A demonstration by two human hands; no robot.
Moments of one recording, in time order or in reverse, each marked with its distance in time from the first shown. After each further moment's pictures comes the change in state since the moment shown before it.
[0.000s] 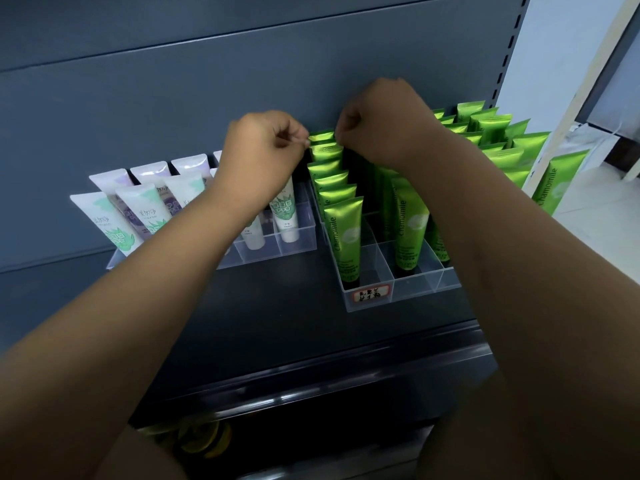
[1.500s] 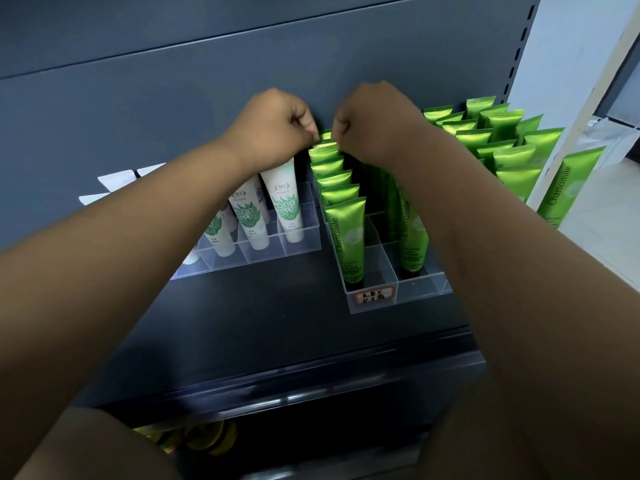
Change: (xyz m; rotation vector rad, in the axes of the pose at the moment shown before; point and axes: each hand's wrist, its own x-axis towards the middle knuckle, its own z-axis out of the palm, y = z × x) left_hand 0.052 -0.005 -0.001 0.220 -0.295 0.030; right_hand 0.019 0.003 0.019 0.022 -0.046 -0.016
